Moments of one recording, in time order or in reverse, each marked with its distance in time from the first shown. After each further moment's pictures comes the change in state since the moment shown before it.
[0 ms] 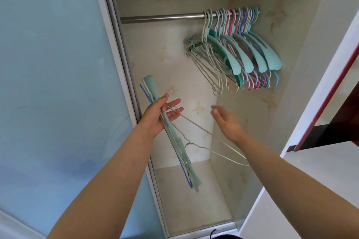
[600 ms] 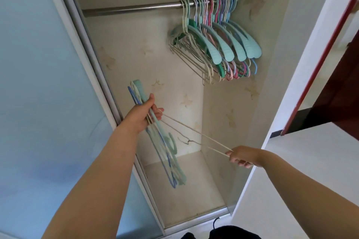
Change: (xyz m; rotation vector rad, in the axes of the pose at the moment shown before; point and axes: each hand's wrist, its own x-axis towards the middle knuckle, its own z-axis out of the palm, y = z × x) left_hand 0.036 -0.023 -0.009 0.238 0.121 -0.068; right_hand -0.067 0.113 -0.058 -0.142 -0.515 0.770
